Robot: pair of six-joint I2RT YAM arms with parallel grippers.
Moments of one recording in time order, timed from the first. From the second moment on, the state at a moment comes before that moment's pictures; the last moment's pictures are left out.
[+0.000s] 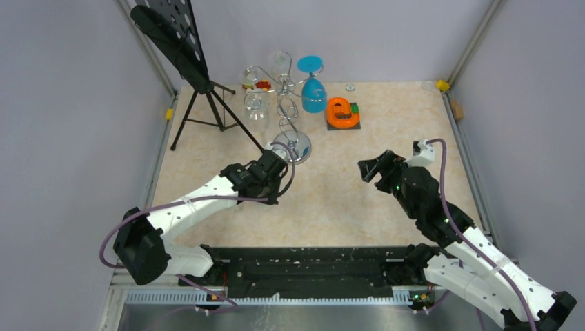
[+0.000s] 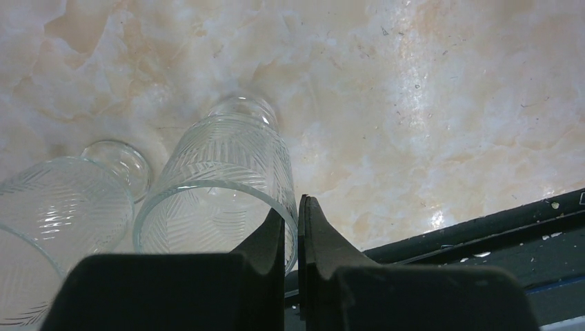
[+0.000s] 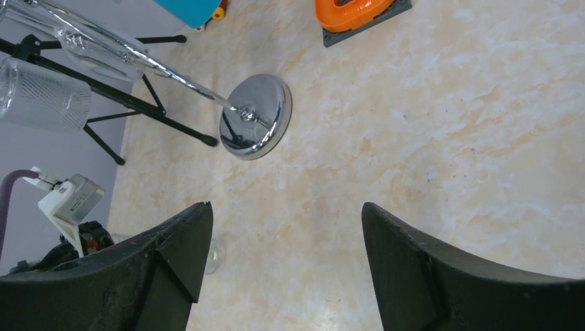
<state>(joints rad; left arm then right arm) -0.79 1.29 0.97 -0.76 -0.17 -0.46 0.68 0.62 0.67 -0.36 0.42 0.79</state>
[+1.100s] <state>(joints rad) -0.79 0.94 1.08 -0.76 -0.29 -0.39 0.68 0.56 0.63 -0.34 0.34 0.86</state>
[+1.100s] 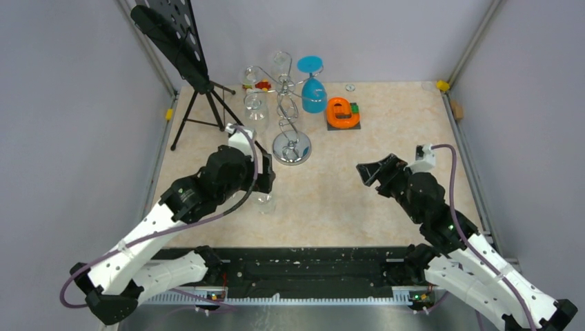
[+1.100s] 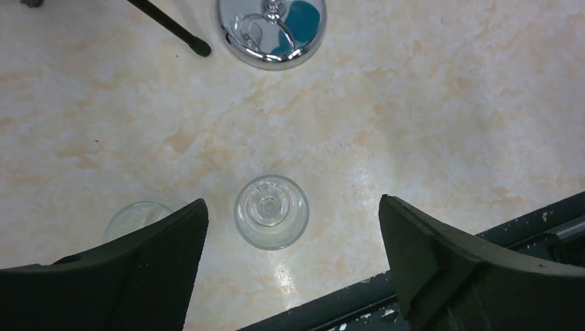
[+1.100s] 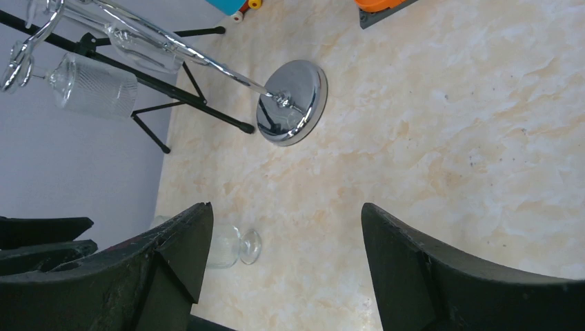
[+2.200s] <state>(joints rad) -0.29 1.05 1.27 -0.38 0.10 -0.84 0.68 0.62 0.61 -0.20 0.17 1.11</state>
